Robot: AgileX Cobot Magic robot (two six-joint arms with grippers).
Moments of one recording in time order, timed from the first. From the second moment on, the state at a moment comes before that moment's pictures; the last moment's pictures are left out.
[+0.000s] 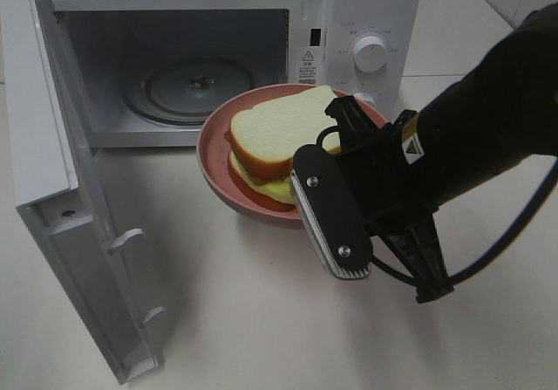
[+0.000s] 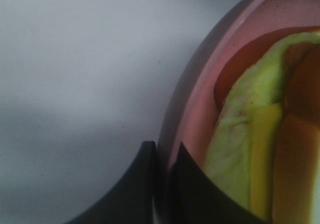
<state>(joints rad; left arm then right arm) -0.03 0.00 -0.50 -0.05 1.04 -0.02 0.73 1.48 -0.79 -0.06 0.40 -1.23</state>
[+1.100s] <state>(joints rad) -0.03 0.00 -0.50 -0.05 1.04 -0.02 0.73 1.10 -0.60 -0.14 0.57 -1.01</state>
